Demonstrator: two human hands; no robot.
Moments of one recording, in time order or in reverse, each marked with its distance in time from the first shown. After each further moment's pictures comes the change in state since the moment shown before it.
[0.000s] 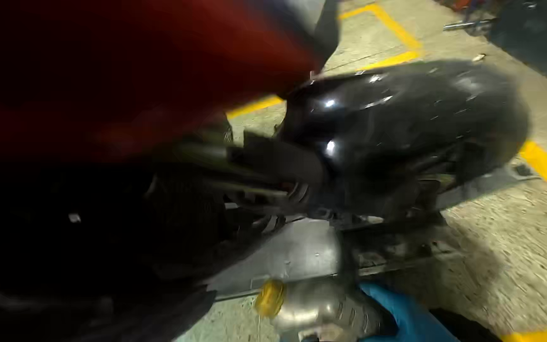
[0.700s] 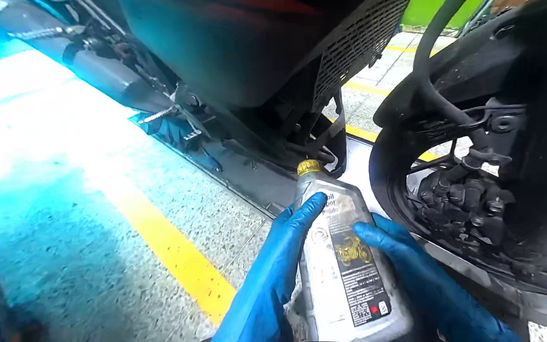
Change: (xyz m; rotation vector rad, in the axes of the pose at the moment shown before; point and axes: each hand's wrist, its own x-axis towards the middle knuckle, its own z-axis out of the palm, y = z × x) left_hand 0.045 0.013 -0.026 0.103 0.504 -0.052; right_hand 0.116 0.027 0.067 0.281 -0.412 -0.003
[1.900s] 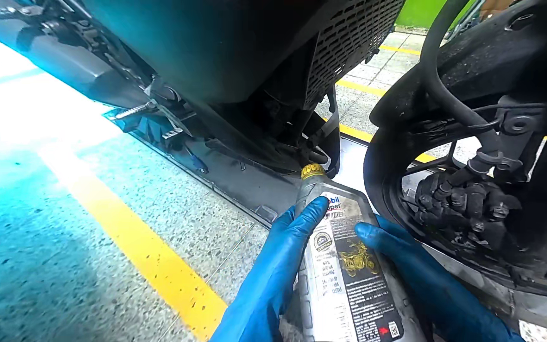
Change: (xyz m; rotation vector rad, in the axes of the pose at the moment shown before) left_hand 0.010 -0.001 0.008 0.054 -0.037 -0.011; right_hand 0.003 -0.011 -0.005 0.044 0.030 0.106
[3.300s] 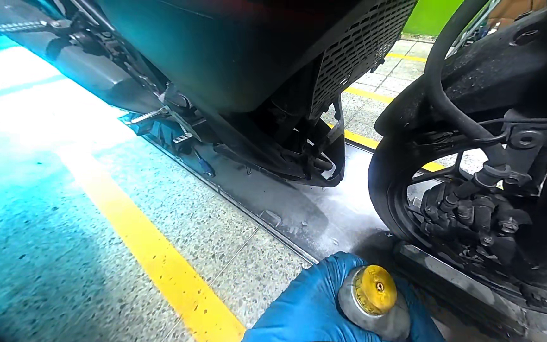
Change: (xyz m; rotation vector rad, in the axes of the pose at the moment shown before) left_hand -0.011 -0.029 -0.008 0.766 -0.647 0.324; right_hand -0.041 0.114 -0.027 -0.416 0.122 -0.370
